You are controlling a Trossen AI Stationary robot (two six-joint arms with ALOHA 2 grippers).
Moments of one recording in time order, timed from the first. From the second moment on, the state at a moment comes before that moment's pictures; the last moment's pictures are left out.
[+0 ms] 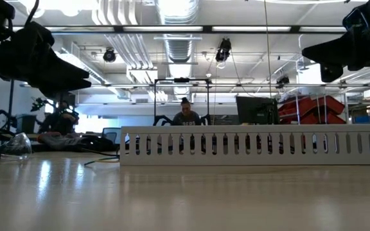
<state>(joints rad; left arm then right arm) -0.21 0.27 0.02 0.10 -0.55 -0.18 0.10 0.02 0.01 0.08 0.19 0.04</state>
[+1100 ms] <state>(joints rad) -0.21 0.33 0.02 0.10 -0.55 -0.18 0.12 0.06 0.01 0.09 0.18 0.04</state>
